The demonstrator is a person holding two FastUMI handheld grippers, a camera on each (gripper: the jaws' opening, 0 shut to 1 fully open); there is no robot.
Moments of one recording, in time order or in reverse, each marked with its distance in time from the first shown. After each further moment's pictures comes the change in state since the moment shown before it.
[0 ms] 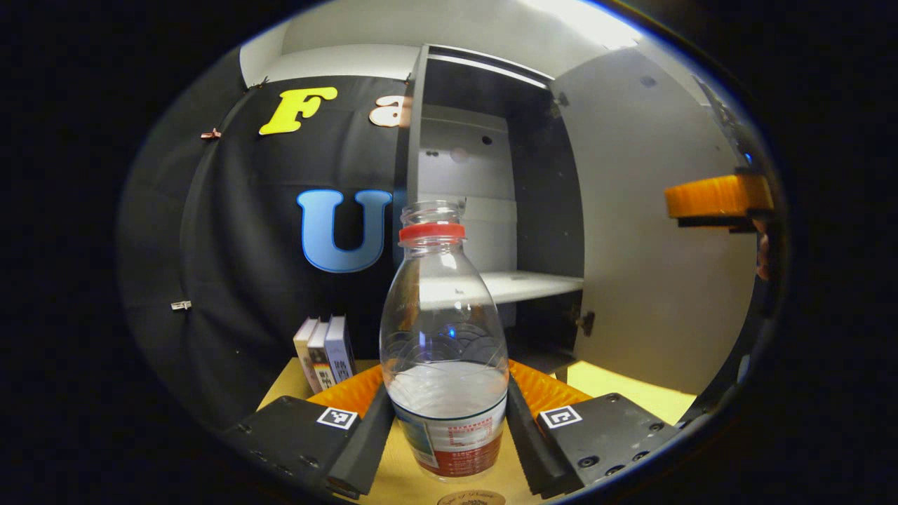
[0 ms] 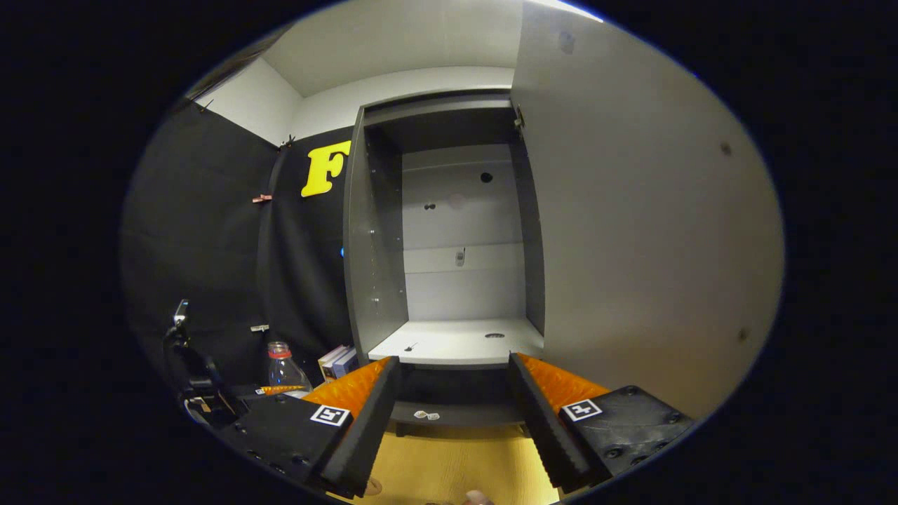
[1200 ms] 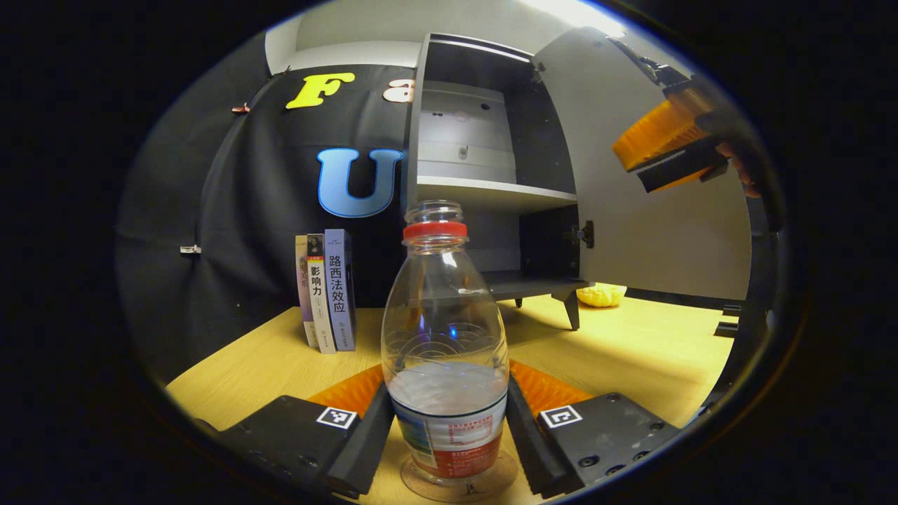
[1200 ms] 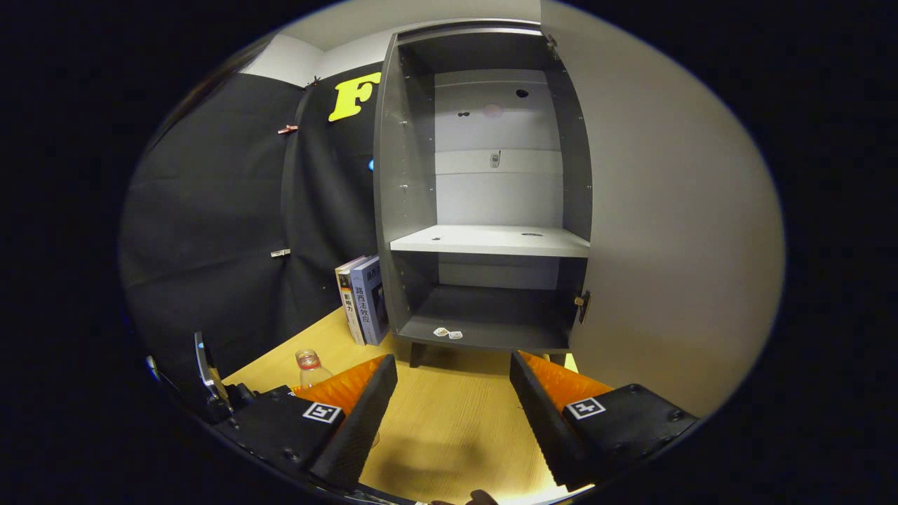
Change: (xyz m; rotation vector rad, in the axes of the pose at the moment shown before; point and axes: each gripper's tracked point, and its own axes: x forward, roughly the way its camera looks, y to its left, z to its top) left arm -0.024 -0.024 -0.172 -0.020 0.016 0.052; right arm -0.016 0.019 -0.140 -0.052 0.289 0.100
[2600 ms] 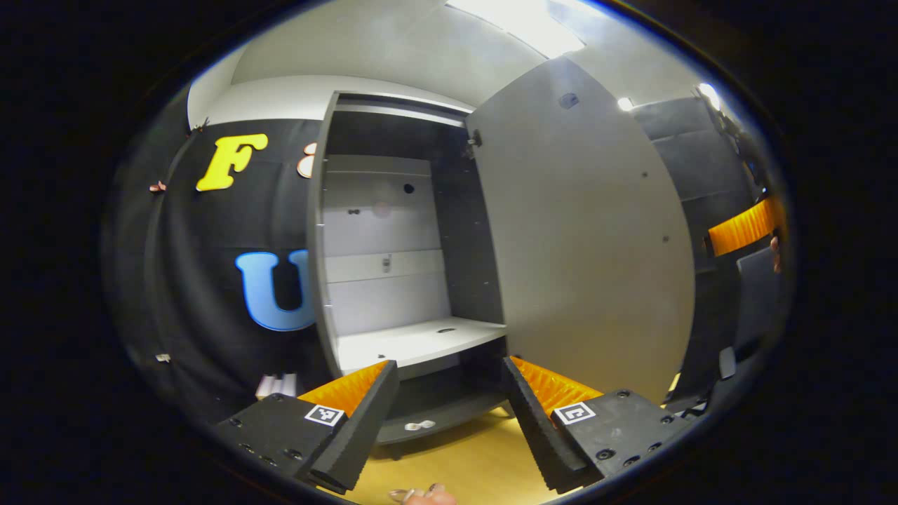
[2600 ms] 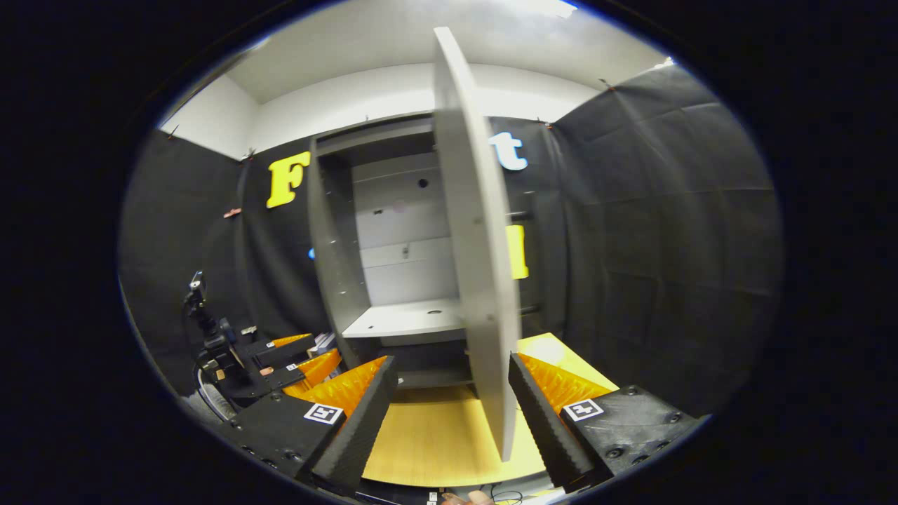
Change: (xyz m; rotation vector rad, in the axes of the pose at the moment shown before) left arm -0.008 -0.104 0.299 0.088 -0.148 -0.309; right arm -0.233 -0.114 0.142 0.181 -0.229 -0.309
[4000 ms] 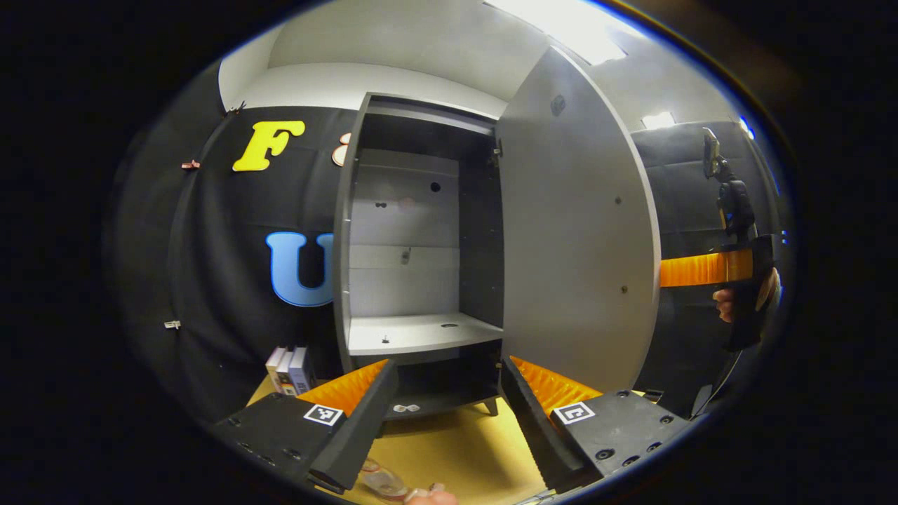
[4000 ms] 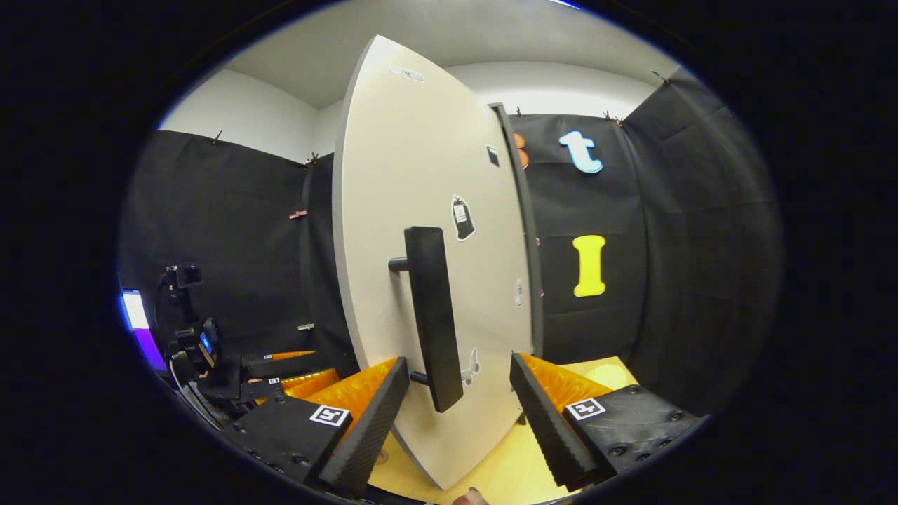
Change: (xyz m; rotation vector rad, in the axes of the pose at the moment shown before) left arm -0.057 0.014 0.028 -0.089 0.026 0.199; right arm 0.078 0.082 0.007 -0.038 0.026 0.426
